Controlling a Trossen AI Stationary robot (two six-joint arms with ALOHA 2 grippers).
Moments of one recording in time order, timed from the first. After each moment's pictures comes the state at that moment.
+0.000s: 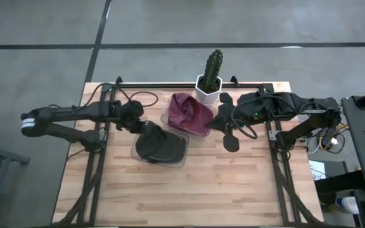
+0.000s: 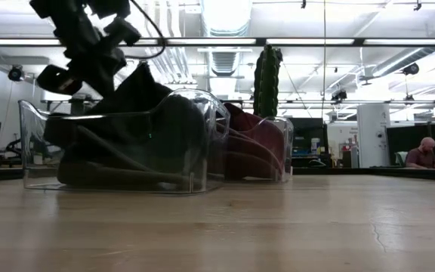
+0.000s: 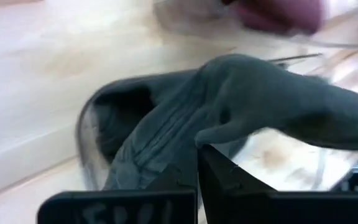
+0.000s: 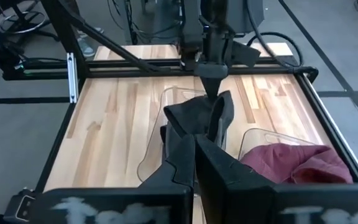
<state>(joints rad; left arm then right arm) 0.21 1.05 0.86 -0.79 0.12 -1.10 0.15 1.39 1.70 -0.82 0.11 0.12</state>
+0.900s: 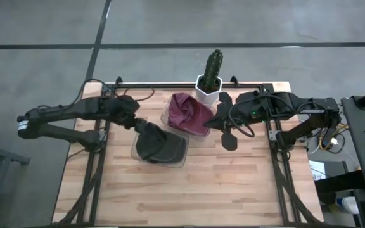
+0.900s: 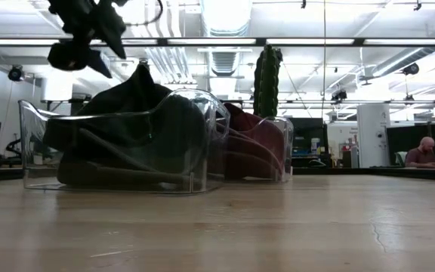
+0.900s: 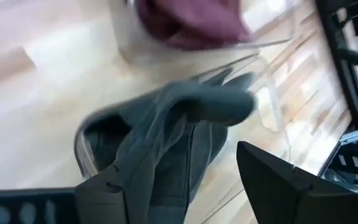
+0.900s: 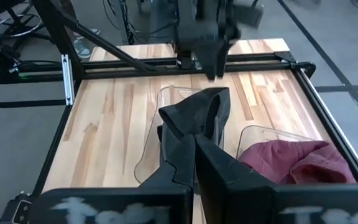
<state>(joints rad) 0.20 0.96 0.97 -0.87 0.08 -0.90 0.14 1.40 1.69 -0.81 0.10 0.14</state>
